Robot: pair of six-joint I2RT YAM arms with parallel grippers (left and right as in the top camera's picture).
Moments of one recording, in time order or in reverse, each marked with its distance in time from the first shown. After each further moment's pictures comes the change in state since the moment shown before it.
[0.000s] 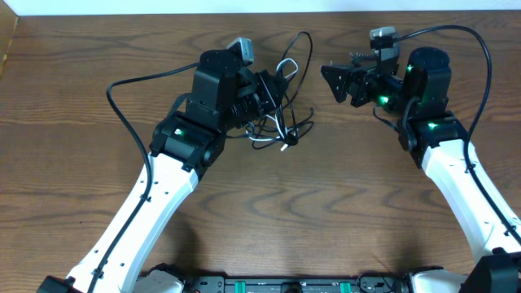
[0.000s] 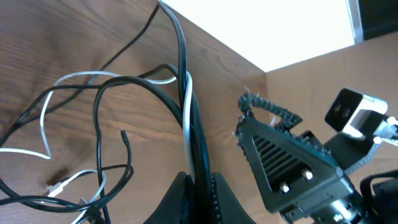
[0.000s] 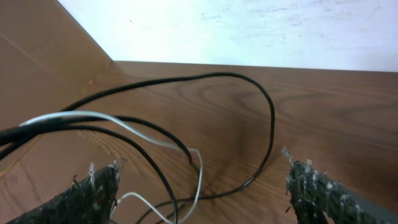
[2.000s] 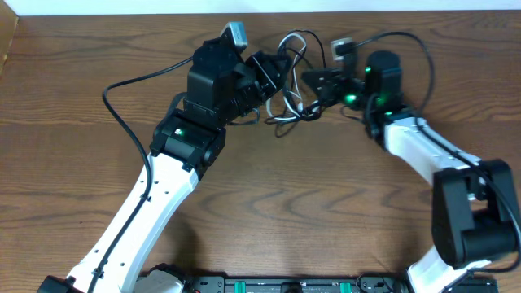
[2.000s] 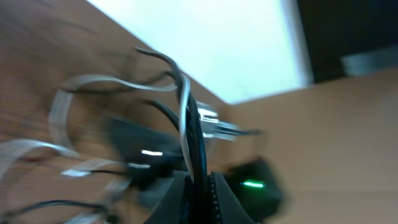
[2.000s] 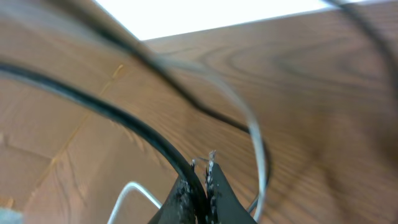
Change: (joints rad) left arm 0.003 0.000 0.000 0.172 -0.039 -0.160; right arm 0.047 0.341 0.005 0.308 -0.142 0.183
